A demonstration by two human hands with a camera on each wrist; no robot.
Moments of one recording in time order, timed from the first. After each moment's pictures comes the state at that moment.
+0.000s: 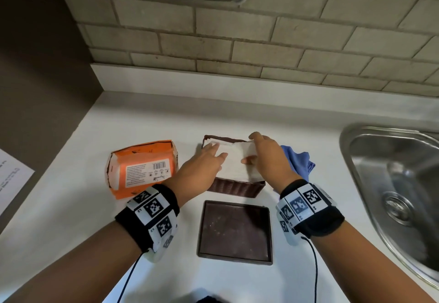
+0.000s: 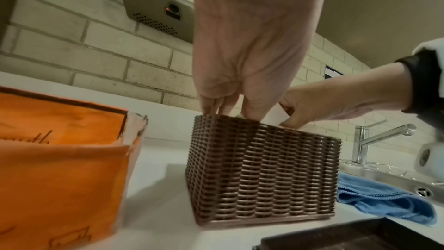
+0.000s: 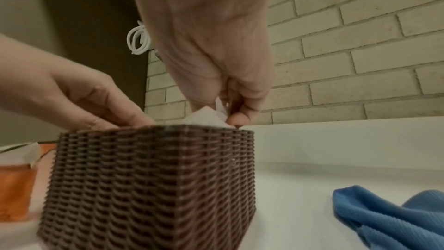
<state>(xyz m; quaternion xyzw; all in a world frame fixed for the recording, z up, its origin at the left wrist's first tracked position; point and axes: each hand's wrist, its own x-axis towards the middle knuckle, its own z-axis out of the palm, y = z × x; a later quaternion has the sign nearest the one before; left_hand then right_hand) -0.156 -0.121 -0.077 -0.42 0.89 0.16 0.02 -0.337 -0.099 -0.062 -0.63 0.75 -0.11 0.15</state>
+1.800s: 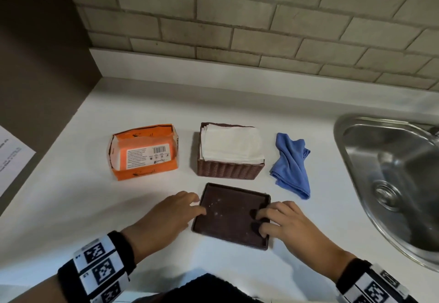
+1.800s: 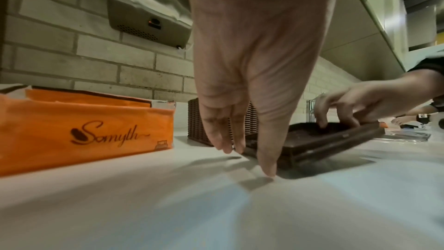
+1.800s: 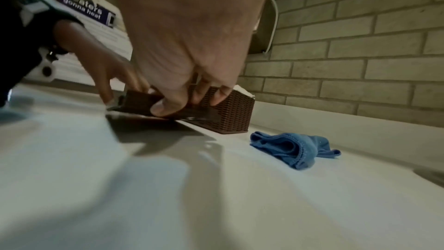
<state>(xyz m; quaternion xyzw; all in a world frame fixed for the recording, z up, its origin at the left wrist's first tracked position) -0.065 -0.014 -0.107 -0.33 0.93 0.18 0.02 -0.362 0.086 -0.096 -0.86 0.51 0.02 0.05</state>
